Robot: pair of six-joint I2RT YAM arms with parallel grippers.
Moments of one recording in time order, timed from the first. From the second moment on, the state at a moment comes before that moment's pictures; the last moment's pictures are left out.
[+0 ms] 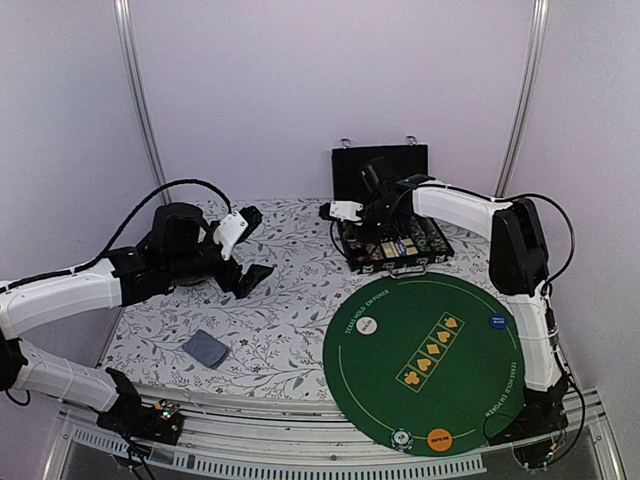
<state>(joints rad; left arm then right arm) -0.70 1.18 0.81 -0.09 -0.01 0.26 0.60 2.30 2.03 -0.61 -0.16 -0.95</state>
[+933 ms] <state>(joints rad) -0.71 1.11 0.81 -0.09 0.02 0.22 0.01 1.13 0.62 -0.45 -0.39 0.43</state>
